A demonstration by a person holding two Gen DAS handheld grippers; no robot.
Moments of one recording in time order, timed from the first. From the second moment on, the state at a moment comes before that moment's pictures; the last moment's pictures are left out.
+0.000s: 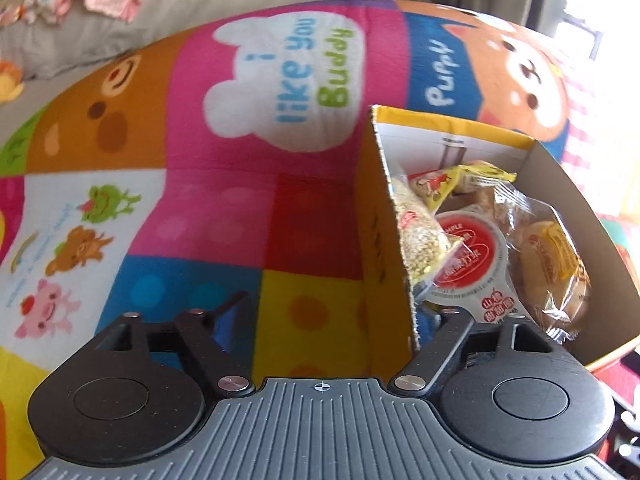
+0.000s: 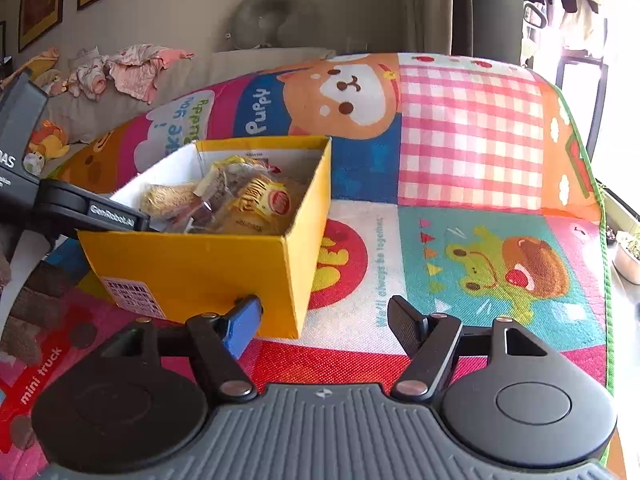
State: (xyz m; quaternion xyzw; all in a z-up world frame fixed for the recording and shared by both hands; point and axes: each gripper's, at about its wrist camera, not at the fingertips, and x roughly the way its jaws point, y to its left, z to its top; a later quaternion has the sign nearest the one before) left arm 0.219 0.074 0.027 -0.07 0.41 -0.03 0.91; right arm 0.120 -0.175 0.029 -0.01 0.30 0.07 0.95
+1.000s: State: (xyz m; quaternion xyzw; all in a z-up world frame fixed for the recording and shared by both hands) left arm -0.012 0.024 0.027 0.00 0.31 -0.05 0.95; right arm -0.004 -0.201 0.026 0.01 0.34 0.05 0.94
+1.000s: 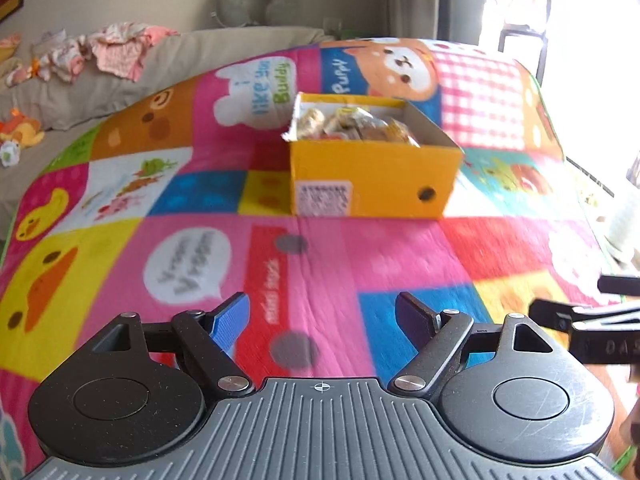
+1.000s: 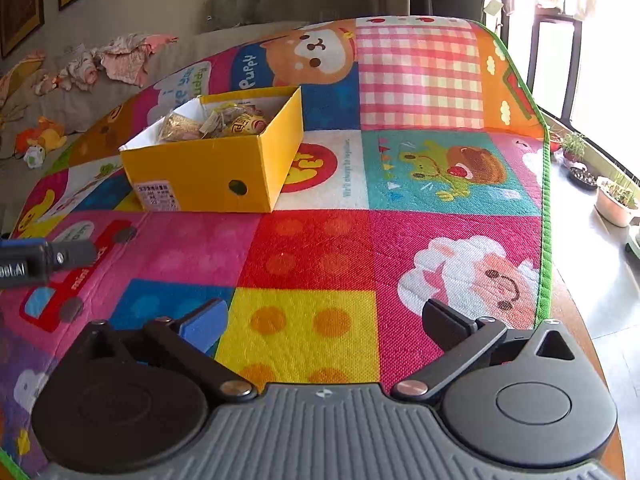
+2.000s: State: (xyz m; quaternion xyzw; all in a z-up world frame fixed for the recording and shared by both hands) left arm -0.009 -0.012 -0.001 0.01 0.32 -0.02 0.95; right arm -0.001 -0.206 -0.002 0.00 0.34 0.02 0.94
